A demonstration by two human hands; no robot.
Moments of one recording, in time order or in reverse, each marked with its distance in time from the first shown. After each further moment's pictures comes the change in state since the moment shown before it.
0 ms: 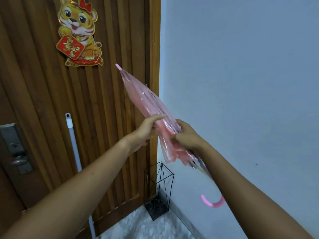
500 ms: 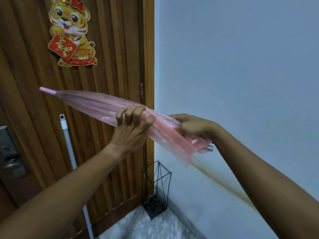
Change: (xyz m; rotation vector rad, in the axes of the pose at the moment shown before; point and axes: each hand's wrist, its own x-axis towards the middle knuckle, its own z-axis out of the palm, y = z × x) left_hand 0.018 -0.043 -0.027 1.373 0.931 1.176; right_hand -0.017 -0.049 -0.046 -0.358 -0.345 0.005
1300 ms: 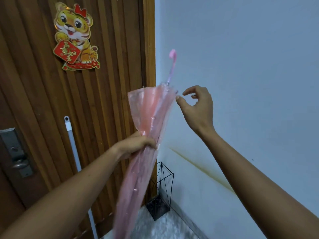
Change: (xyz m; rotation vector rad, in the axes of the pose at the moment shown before) left_hand 0.010 0.017 -0.025 -1.388 -0.997 -1.071; right_hand 0.000 -0.011 0.012 0.126 1.118 -0.331
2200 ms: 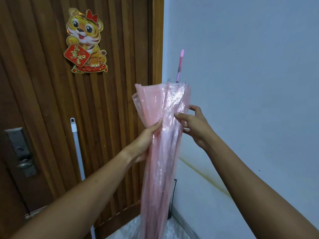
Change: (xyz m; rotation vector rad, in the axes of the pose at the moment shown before) left_hand 0.005 0.021 0.018 -0.549 -0.031 0.147; right_hand 0.005 0.016 0.016 0.477 -0.412 0.637
